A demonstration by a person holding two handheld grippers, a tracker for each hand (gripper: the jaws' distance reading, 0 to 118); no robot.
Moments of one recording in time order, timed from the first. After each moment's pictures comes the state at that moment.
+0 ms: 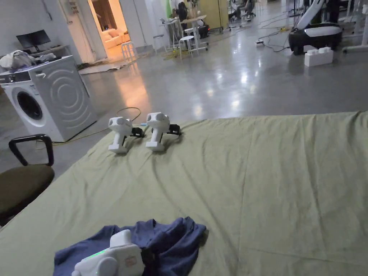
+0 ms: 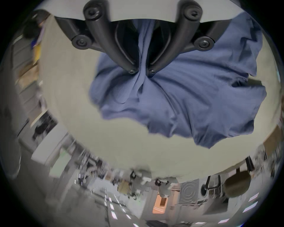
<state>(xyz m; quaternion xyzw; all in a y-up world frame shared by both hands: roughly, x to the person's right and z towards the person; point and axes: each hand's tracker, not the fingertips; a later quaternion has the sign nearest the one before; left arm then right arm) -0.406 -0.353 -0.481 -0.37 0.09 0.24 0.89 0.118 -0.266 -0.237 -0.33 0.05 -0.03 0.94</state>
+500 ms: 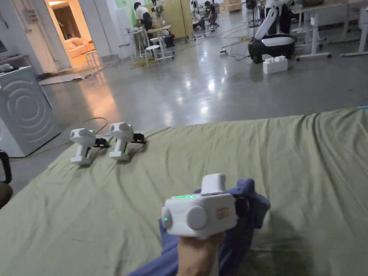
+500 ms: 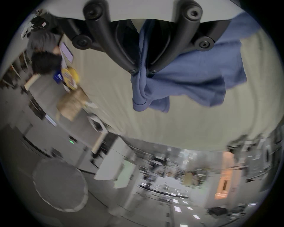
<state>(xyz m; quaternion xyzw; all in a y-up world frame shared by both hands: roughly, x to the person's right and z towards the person) -0.079 -0.269 -0.549 -0.33 -0.24 0.10 0.91 0.228 -0.274 -0.179 -0.31 -0.04 -0.09 0.94</state>
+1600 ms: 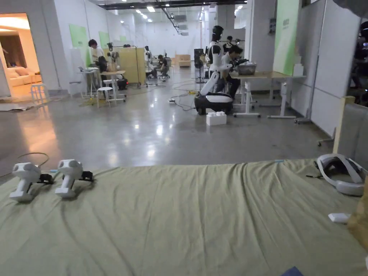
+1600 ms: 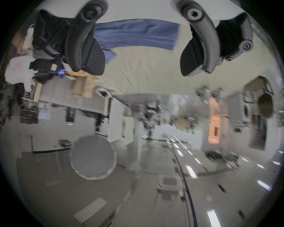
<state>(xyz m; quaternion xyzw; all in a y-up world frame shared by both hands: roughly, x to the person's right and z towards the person) -0.171 -0.140 -0.157 -0.02 -0.09 0.02 1.00 0.198 -0.187 -0.158 -0.13 0.08 -0.05 0.99</state>
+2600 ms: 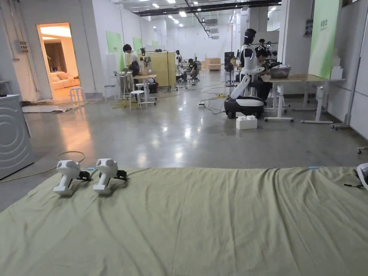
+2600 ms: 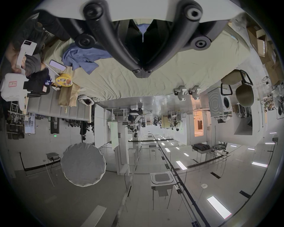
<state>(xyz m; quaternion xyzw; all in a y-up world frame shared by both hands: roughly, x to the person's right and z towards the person) -0.186 -0.131 -0.111 -0.06 -0.04 -0.03 1.00 0.171 -0.177 -0.130 -0.09 0.06 -0.01 0.99</state>
